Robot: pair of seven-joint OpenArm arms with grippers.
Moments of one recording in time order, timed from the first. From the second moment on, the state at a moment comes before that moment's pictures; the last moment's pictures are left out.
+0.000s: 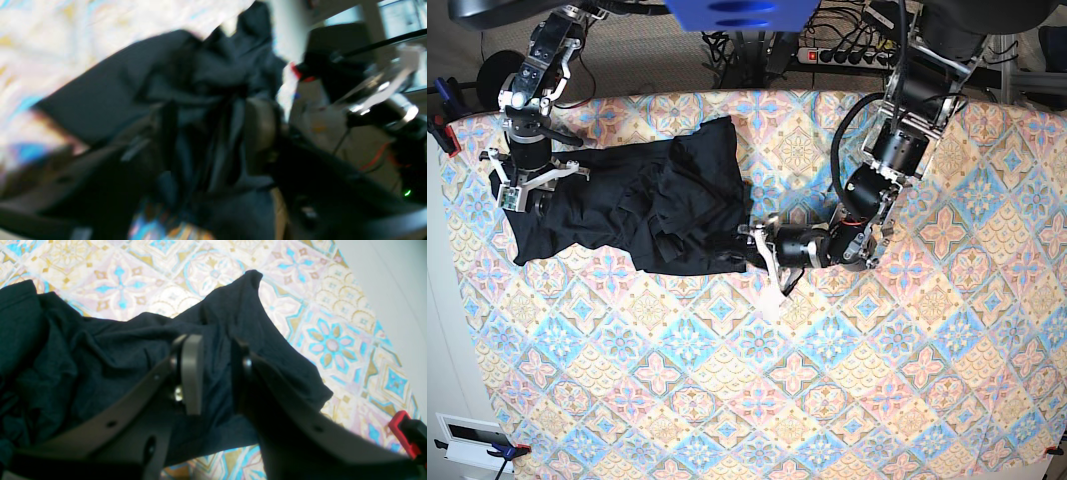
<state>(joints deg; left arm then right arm) -23.3 -7.2 28.3 60.3 -66.0 -30.3 54.2 -17.5 0.1 32.0 106.2 3.4 17.6 -29.2</state>
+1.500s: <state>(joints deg) -24.0 5.2 41.3 60.4 -50.6 -30.1 40.3 -17.1 0.1 31.9 102.4 3.4 17.6 -28.8</state>
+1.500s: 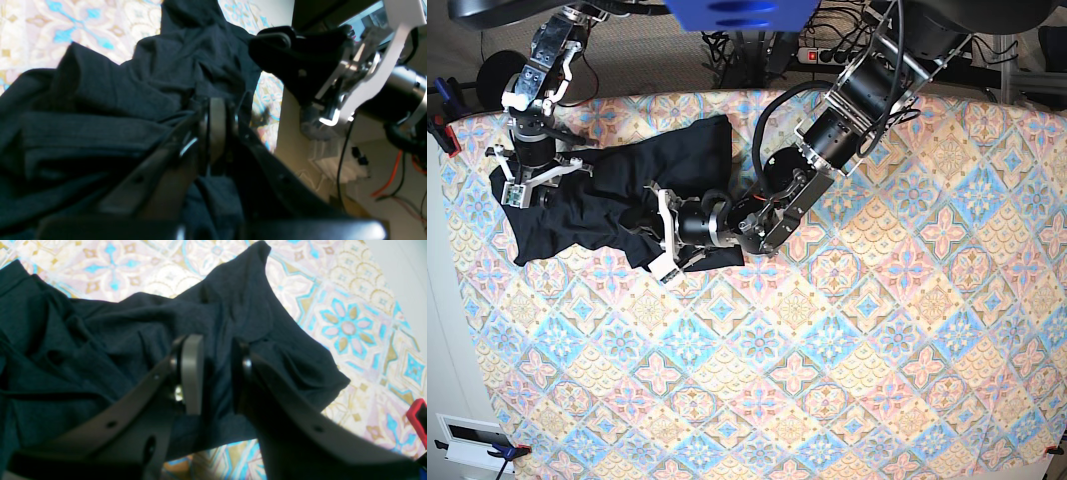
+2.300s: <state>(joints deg) -18.3 -7.1 37.6 60.5 -55.0 -30.3 40.1 -5.6 25.0 33.3 73.3 47.1 17.4 -45.3</state>
